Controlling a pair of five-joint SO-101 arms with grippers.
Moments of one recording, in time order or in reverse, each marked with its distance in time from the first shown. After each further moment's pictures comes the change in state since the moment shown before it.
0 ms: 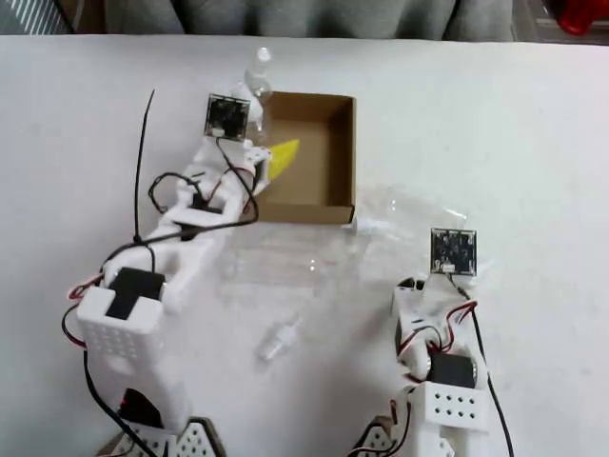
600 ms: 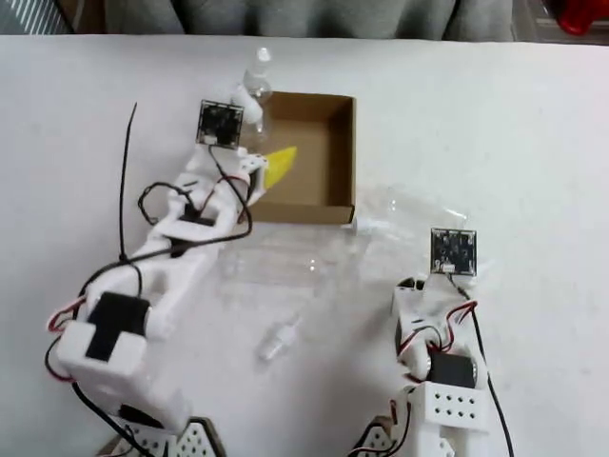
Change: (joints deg) left arm 0.0 -11.6 10.1 2.0 0.0; right arm 0.0 0.0 0.0 0.0 0.0
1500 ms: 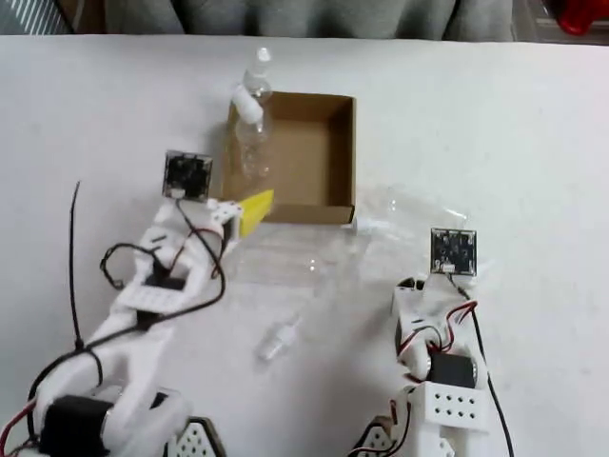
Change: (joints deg) left arm -2.5 -32.3 30.9 3.4 0.0; right arm 0.0 0.0 0.0 0.0 0.0
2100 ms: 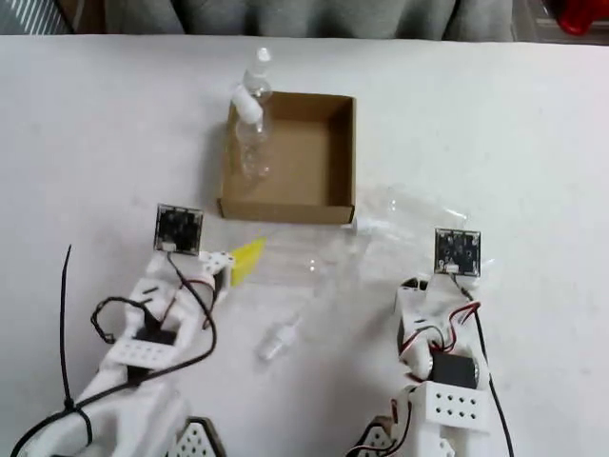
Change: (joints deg) left arm -0.6 -17.2 21.1 0.0 0.0; right arm 1.4 0.0 0.0 0.0 0.0
